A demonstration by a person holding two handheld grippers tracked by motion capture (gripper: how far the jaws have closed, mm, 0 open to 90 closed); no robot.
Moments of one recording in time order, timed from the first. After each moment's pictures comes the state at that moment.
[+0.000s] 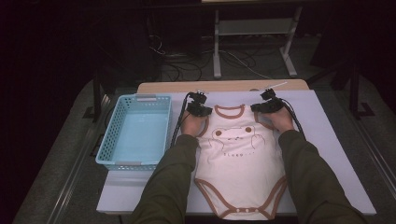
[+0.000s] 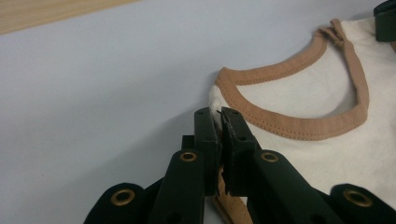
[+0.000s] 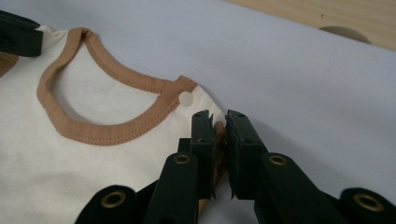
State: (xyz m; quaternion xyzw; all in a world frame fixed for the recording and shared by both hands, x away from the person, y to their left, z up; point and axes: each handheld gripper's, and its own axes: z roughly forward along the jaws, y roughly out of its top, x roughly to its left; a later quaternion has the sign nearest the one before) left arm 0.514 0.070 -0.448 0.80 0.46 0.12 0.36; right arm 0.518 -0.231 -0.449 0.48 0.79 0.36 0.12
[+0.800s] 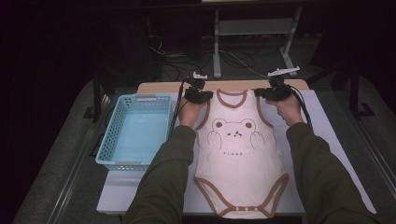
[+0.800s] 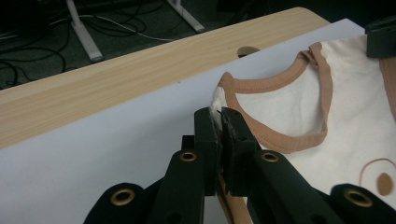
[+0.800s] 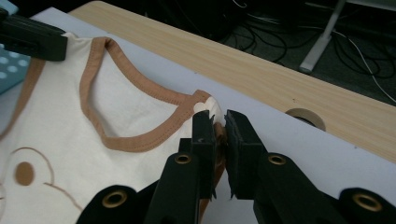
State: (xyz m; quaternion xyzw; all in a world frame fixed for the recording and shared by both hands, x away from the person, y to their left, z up) left arm 0.507 0.072 -0.382 0.78 0.43 0.15 0.43; right arm 0.506 -0.238 -0.380 0.44 0.78 0.42 0.16
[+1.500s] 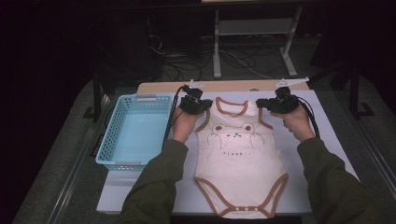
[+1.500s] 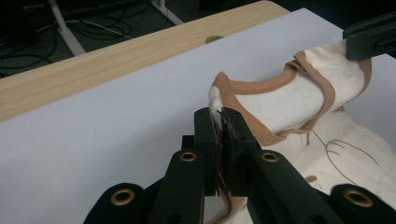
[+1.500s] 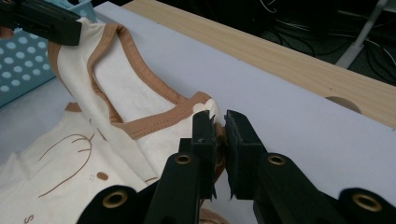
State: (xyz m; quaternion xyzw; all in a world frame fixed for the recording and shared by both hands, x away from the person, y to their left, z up) left arm 0.448 0.082 -0.365 0.79 0.40 0.15 0.43; right arm 0.451 -0.244 -0.376 0.39 0.79 0.45 0.13
